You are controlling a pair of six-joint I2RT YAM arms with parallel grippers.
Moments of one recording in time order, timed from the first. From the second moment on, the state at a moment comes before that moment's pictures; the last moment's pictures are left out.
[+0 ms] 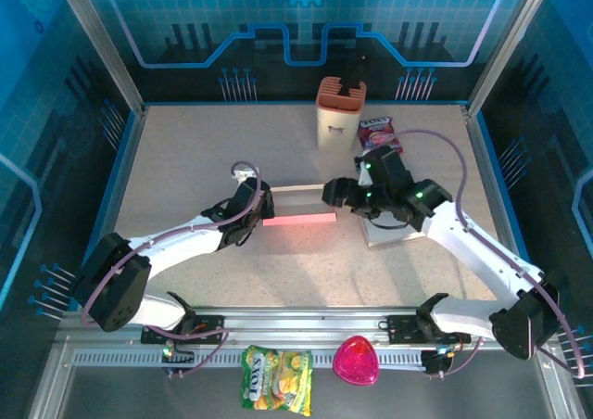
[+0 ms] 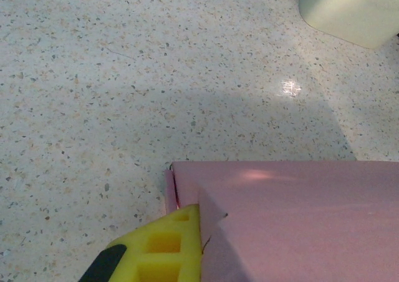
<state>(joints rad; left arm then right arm) -0.61 1.40 0.72 -0.05 -0.34 -0.63 0.54 1.20 1.10 -0.70 -0.27 0.85</state>
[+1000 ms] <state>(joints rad) -0.65 1.40 0.66 0.02 -0.39 -0.64 0.36 1.78 1.47 -0.96 -0.55 0.88</state>
